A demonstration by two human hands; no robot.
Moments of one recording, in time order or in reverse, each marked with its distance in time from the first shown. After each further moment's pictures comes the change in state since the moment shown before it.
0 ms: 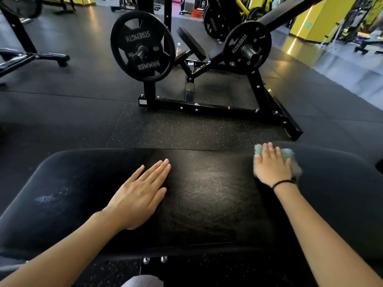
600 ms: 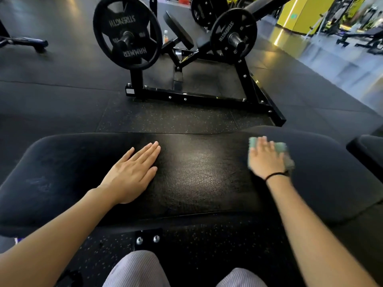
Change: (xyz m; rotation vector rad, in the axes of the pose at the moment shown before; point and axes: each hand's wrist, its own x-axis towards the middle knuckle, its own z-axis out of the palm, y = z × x) left_hand 0.002 0.001 -0.002 0.012 -0.012 -0.008; right_hand -0.041 0.022 0.001 0.035 0.083 0.061
